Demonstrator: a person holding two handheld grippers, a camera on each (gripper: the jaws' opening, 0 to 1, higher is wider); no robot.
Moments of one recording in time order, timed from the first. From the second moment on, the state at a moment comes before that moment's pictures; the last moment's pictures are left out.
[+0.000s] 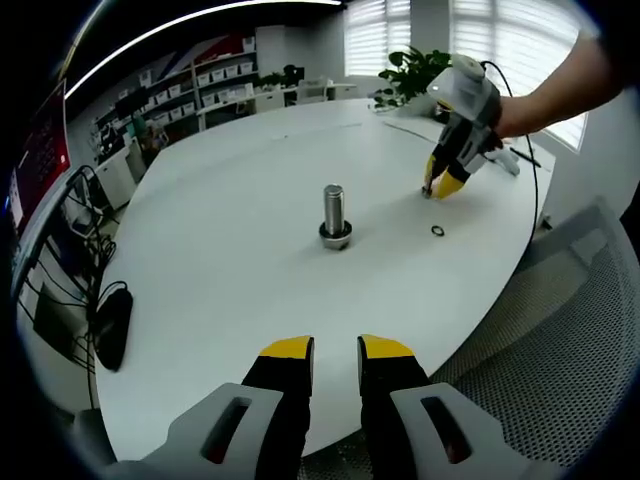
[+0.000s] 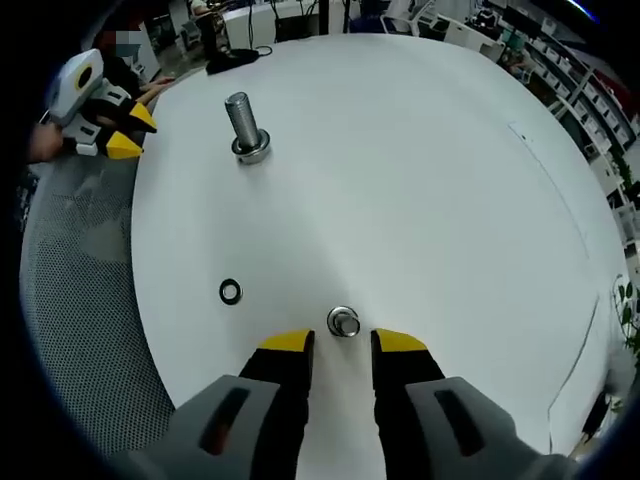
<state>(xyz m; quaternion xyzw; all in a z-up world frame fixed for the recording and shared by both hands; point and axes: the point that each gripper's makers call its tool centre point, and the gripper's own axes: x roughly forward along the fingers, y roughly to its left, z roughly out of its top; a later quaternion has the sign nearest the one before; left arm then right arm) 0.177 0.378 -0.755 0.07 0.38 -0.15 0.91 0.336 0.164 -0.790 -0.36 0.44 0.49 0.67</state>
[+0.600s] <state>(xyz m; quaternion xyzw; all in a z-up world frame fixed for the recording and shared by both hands) 0.177 0.376 -0.753 0.06 0.37 -0.15 0.91 0.313 0.152 -0.786 -0.34 0.44 0.48 0.68</state>
